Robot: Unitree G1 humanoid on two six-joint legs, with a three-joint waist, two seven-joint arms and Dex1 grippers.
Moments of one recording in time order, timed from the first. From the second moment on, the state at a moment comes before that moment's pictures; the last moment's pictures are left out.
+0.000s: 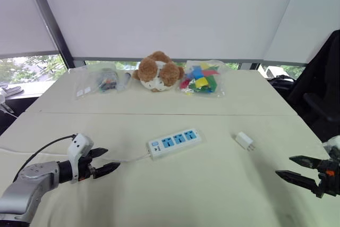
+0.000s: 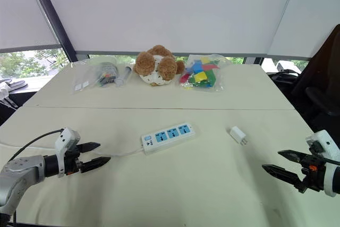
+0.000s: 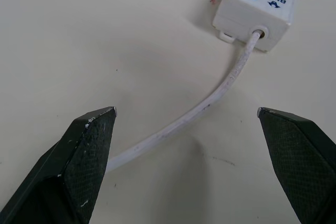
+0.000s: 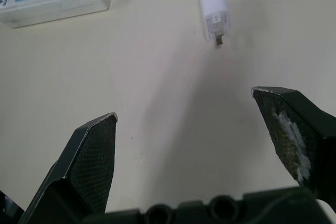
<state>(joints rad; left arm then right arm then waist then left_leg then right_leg) -0.08 0.77 0.21 -0.07 -0.49 0.51 -0.96 0.30 -1.00 -0.66 -0.25 0.67 0.71 1.00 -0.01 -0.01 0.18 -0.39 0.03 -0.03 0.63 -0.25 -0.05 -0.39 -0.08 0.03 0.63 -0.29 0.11</state>
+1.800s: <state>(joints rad) -0.60 0.48 -0.13 0.60 -0.23 -0.02 -1.25 0.12 -0.89 -0.42 -0.60 0.77 0.91 0.78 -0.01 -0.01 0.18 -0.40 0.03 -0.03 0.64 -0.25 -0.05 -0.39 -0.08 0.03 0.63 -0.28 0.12</state>
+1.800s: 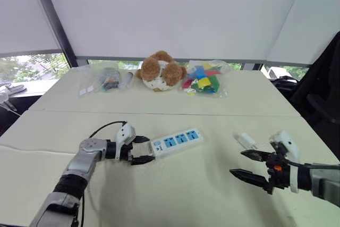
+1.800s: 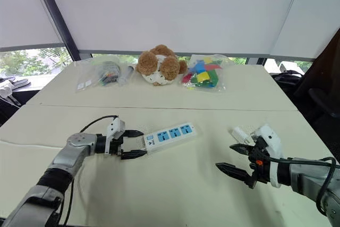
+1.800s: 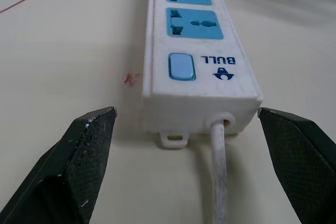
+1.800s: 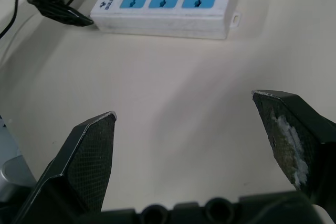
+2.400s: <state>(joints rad) -0.72 0.34 -0.11 0.89 -0.17 -0.26 -1.25 0.13 -0.91 -0.48 -0.59 0.77 0.96 0.72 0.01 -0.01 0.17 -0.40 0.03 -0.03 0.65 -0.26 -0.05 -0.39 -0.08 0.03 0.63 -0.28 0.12</state>
